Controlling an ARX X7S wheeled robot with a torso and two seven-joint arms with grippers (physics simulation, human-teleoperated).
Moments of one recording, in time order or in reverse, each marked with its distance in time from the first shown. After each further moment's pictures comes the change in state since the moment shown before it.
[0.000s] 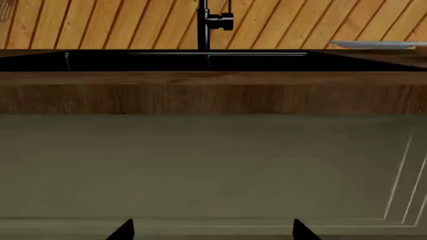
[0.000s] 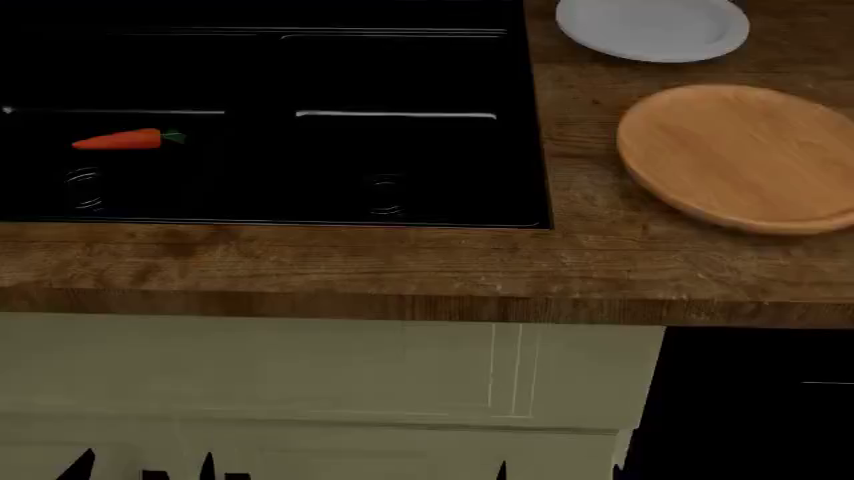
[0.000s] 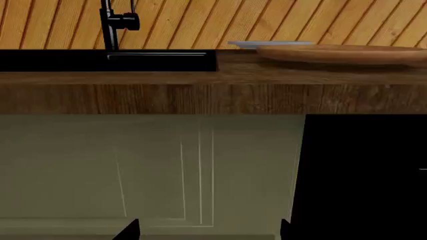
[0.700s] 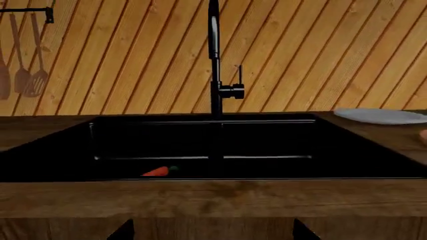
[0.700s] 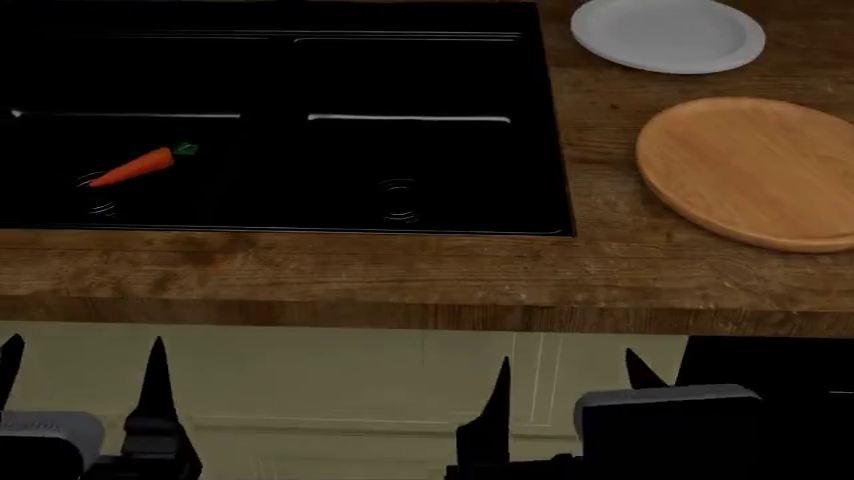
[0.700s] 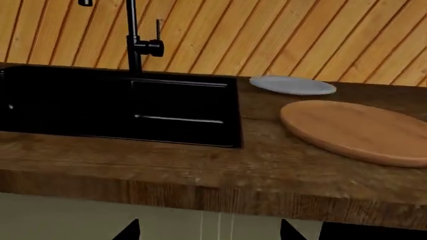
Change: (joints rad) left arm -0.091 -0.086 0.052 0.527 -0.066 -0.470 -0.108; right arm 0.192 0.150 -0.050 -0.507 0.145 0.699 0.038
